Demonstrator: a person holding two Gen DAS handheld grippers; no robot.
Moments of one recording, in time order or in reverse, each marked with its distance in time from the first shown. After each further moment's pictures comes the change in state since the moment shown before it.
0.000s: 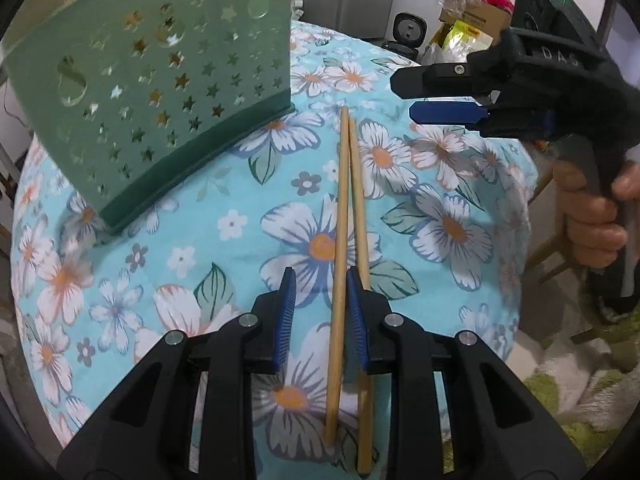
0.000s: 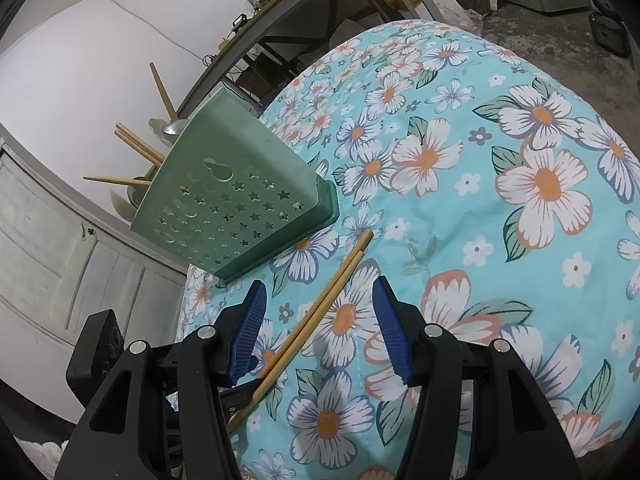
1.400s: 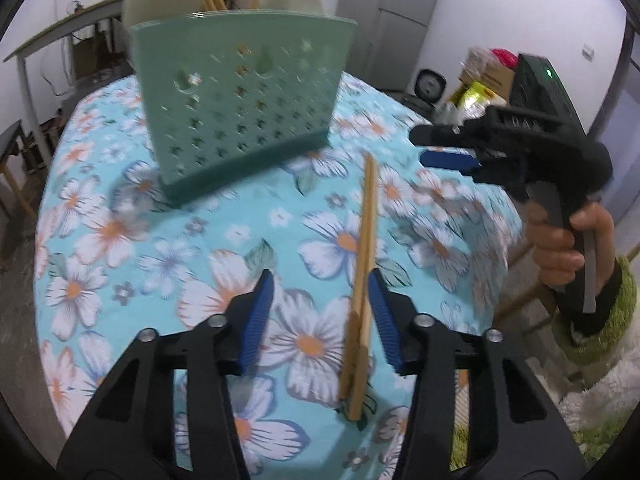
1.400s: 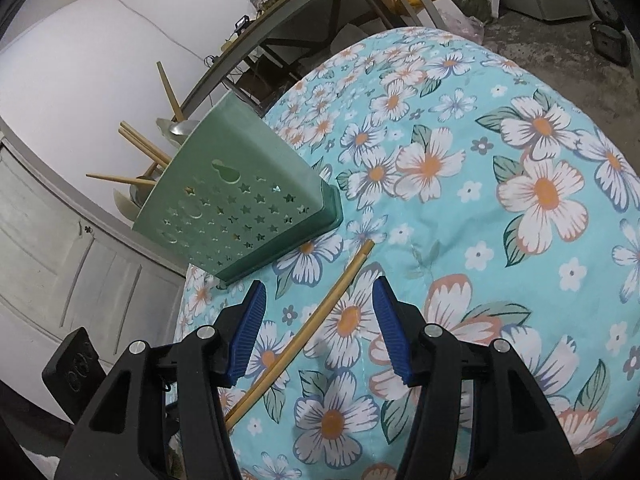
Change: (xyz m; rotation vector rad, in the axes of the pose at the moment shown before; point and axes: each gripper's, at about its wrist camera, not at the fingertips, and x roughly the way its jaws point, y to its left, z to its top) left arm -0.050 0.019 -0.034 -0.169 -0.156 -0.030; right arm -0.004 0.008 0.001 -0.019 -0.009 -0.015
